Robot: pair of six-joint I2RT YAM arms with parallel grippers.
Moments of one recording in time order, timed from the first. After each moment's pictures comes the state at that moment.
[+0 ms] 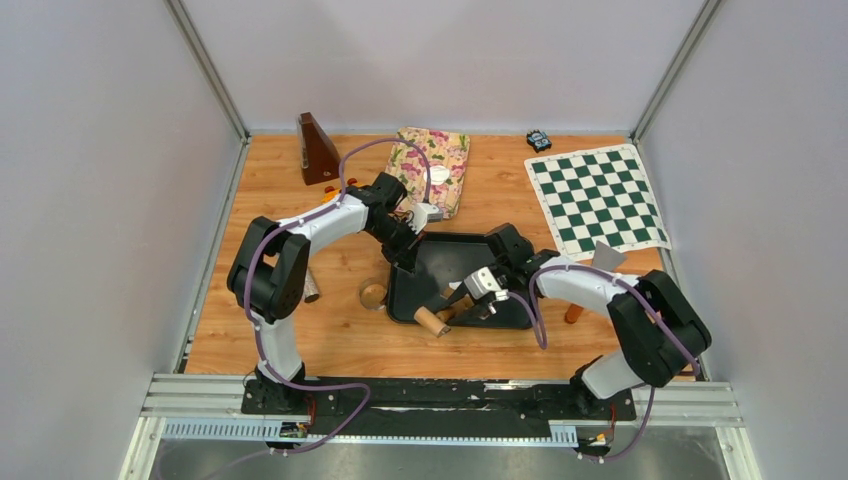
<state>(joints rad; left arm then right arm) -0.52 1.87 1.31 -0.72 0.63 0.38 0.61 1.49 0.73 -0.23 -1.42 -1.30</state>
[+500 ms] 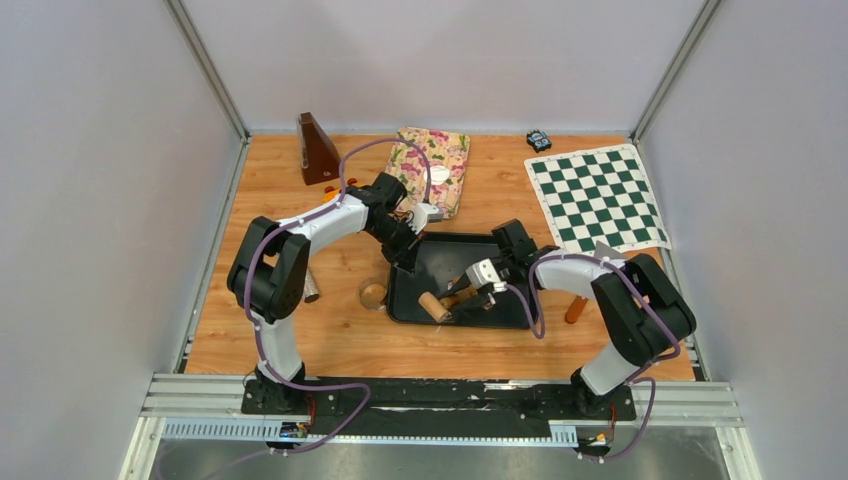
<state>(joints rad) -0.52 1.87 1.31 -0.72 0.63 0.39 0.53 1.60 0.73 -0.14 -1.38 -1.32</state>
